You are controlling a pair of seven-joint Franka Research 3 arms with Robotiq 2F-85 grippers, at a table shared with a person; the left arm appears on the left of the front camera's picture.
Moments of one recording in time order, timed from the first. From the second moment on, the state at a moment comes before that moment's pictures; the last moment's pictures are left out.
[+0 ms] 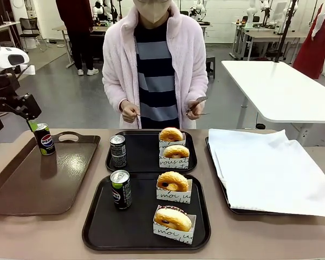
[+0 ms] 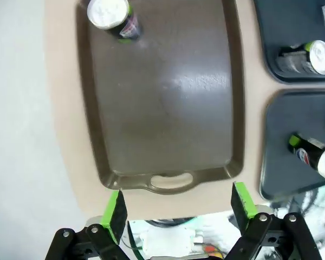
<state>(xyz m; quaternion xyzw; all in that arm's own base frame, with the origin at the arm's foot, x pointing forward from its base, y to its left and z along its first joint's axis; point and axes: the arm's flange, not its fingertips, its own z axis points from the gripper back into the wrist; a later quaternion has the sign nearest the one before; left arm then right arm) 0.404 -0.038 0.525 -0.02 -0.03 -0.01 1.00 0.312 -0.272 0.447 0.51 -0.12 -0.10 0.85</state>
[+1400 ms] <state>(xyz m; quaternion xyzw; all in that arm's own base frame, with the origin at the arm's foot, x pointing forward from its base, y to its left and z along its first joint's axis) 0.386 0.255 0.422 -0.53 -0.15 0.03 0.84 0.311 -0.272 0.446 0.51 -0.12 -0.10 0.85</state>
